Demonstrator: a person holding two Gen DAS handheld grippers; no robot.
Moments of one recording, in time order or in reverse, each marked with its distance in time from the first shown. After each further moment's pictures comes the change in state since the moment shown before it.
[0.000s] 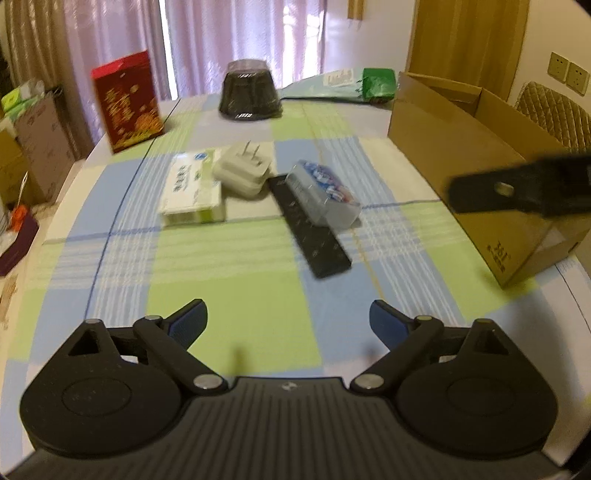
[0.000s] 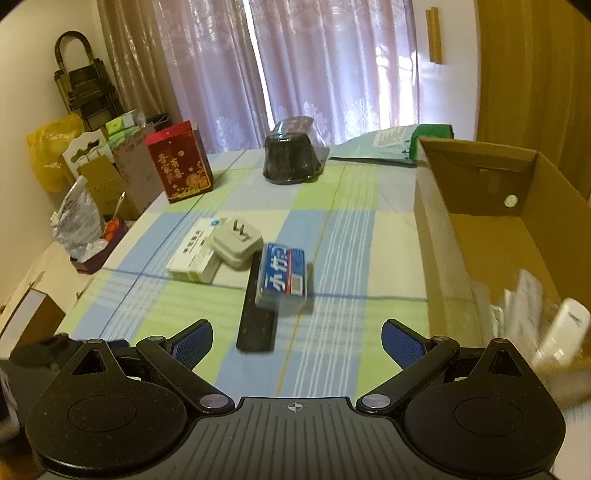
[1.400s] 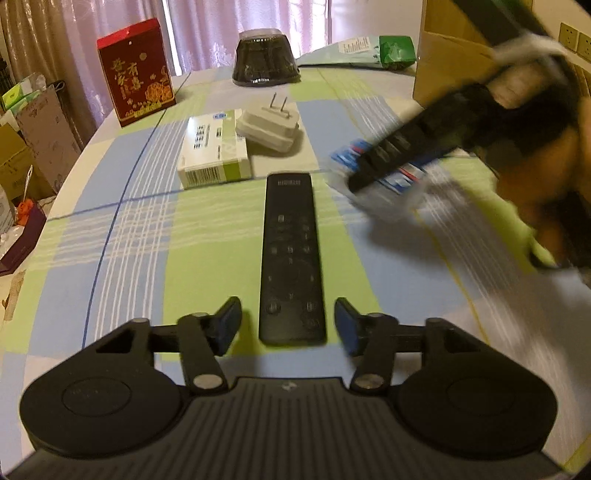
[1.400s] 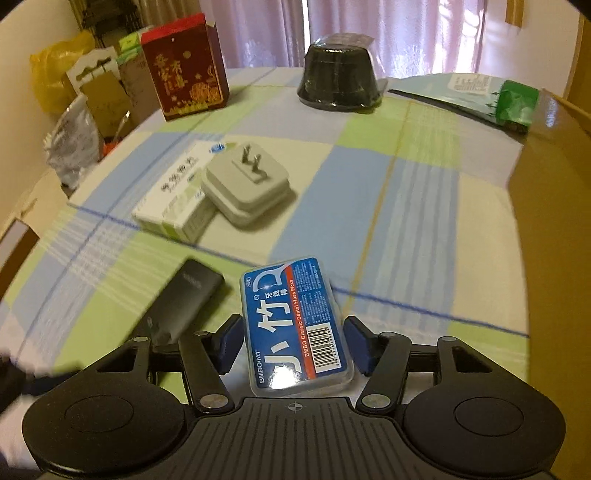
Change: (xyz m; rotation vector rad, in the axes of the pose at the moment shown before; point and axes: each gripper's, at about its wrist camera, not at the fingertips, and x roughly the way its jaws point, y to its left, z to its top) left arm 0.029 0.031 -0.030 0.039 0.053 0.046; right arm 0.139 0.011 0.004 -0.151 0.220 0.023
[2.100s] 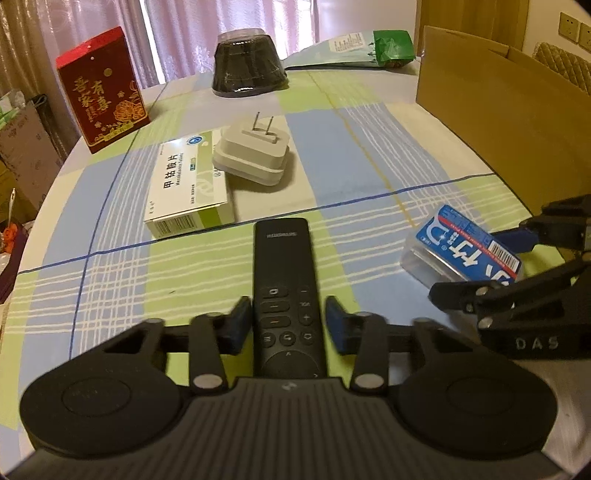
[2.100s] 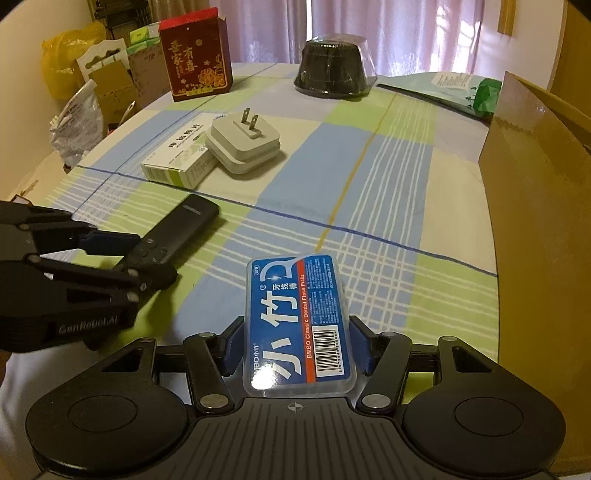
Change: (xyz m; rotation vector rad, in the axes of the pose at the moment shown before) left arm 0.044 0.001 0.043 0.053 0.018 -0.020; right arm -0.022 -0.004 -0.055 -0.046 -0.030 -0.023
